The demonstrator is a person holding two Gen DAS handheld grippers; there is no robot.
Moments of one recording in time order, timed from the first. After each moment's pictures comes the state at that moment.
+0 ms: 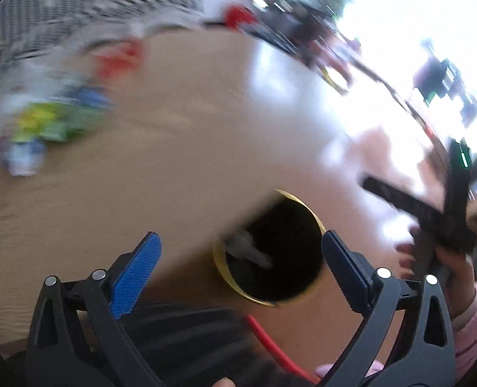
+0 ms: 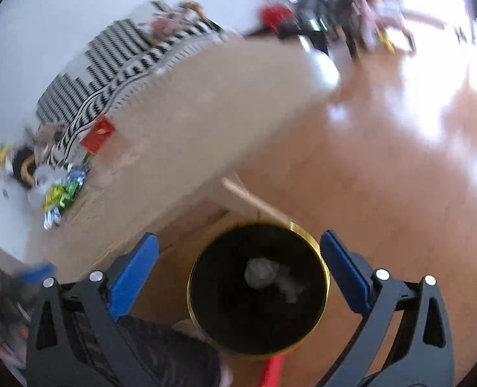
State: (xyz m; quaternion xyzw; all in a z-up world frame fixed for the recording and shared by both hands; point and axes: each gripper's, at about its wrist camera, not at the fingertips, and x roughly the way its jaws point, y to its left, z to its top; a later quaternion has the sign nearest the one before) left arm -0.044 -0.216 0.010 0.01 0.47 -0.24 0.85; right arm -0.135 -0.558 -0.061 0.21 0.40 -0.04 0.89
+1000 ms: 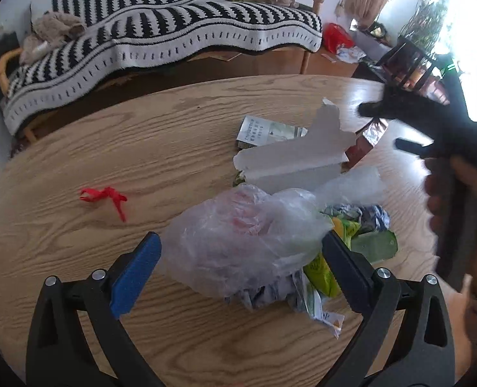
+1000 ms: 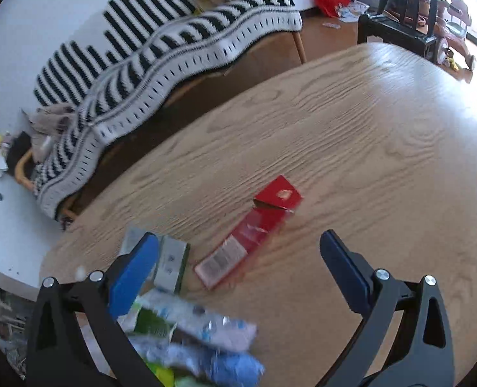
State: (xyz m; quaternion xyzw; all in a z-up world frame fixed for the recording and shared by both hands) left arm 0.166 -0.050 -0.006 0.01 0.49 -0.10 0.87; right arm 0.280 -0.299 -0.043 0.22 0.48 -0.02 0.85
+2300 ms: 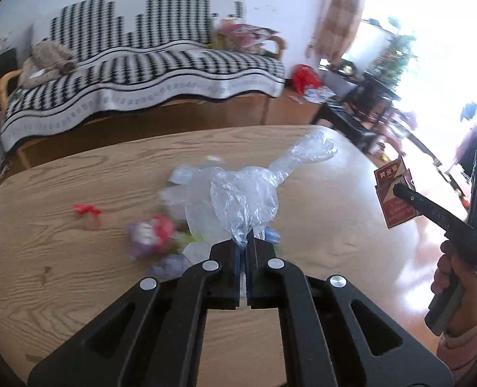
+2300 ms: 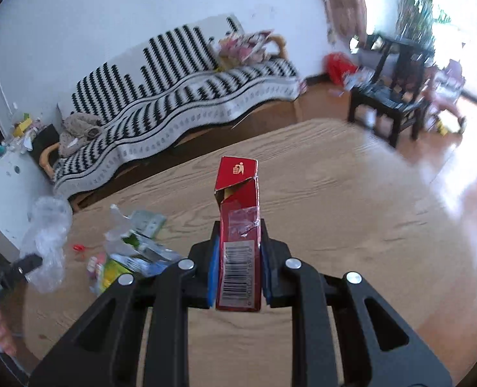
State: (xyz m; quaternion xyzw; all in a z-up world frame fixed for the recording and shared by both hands) left arm 0.061 -0.125 0.097 -0.03 0.40 -0.16 0.90; right arm 0.049 -0.431 0.072 0.13 0.35 -0.01 0.93
